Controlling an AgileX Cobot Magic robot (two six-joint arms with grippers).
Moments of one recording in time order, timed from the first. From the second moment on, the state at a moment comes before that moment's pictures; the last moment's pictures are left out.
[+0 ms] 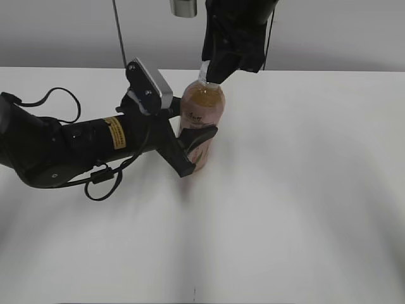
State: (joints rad) left arm -0.46 2.03 -0.88 0.63 -0.92 -0.11; right arm 0.56 1.98 -1.92 0.22 1.22 -1.32
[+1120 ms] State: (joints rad) left arm -0.46 2.03 -0.88 0.62 -0.92 -0.12; right arm 0.56 1.98 -1.93 0.23 1.22 0.35
